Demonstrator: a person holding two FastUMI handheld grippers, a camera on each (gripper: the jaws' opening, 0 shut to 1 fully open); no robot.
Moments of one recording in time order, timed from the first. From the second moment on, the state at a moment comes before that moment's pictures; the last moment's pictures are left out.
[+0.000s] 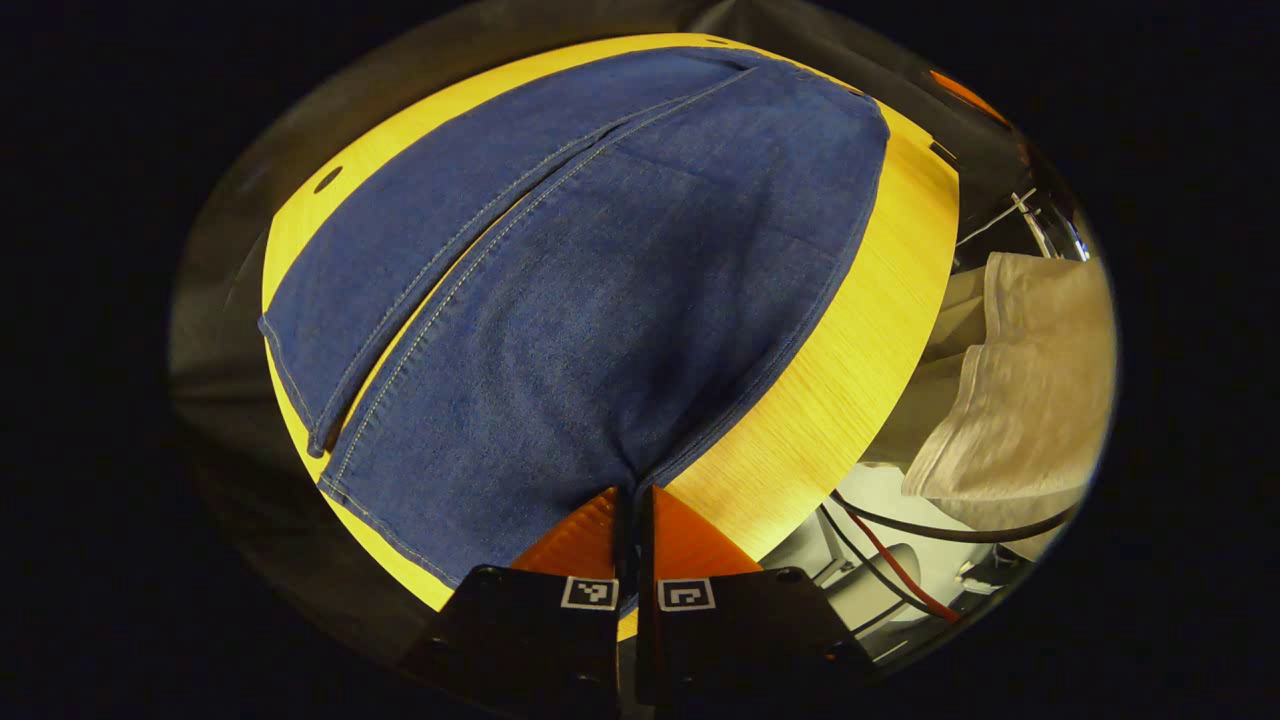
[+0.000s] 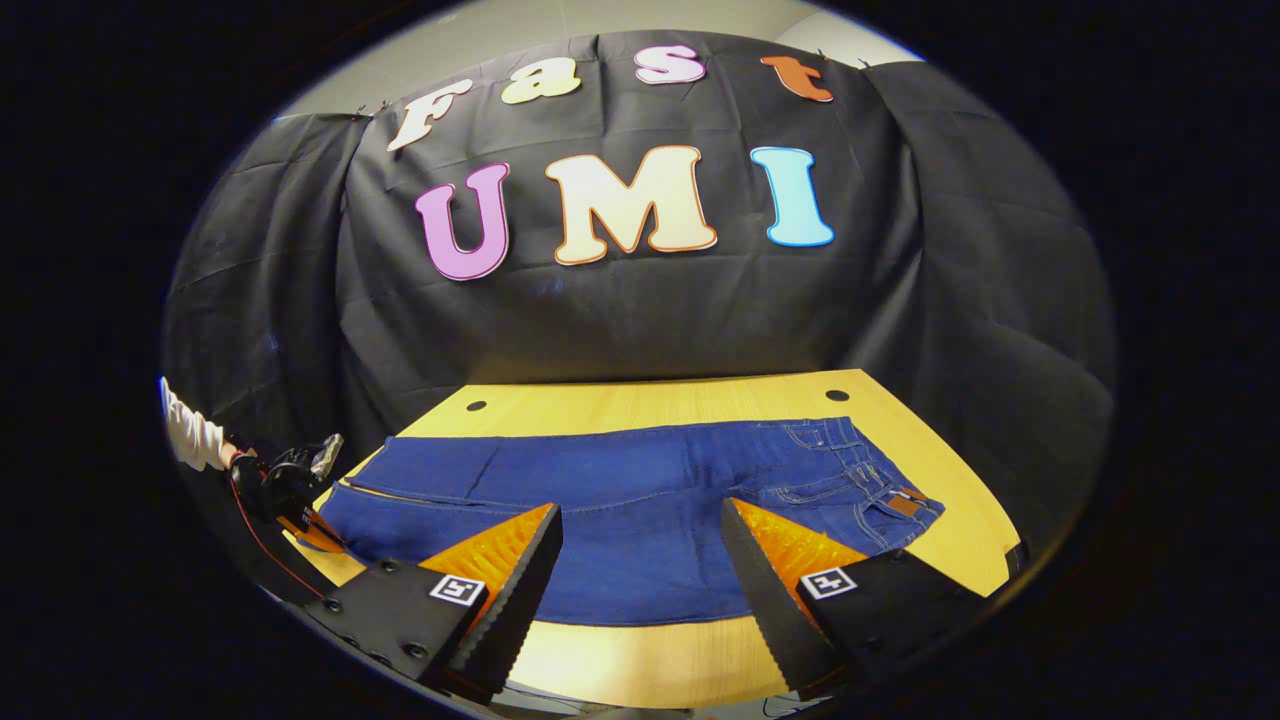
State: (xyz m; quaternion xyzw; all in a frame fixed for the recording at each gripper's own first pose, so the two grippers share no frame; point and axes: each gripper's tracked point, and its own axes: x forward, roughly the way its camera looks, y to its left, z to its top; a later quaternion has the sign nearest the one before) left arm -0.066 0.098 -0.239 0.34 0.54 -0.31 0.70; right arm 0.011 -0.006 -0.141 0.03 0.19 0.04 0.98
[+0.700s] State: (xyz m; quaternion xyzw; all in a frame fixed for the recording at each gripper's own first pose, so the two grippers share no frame) left arm -0.070 0.101 -0.237 0.31 0.61 -0.22 0.69; right arm 0.028 -0.145 -0.279 -0.15 0.44 0.21 0.86
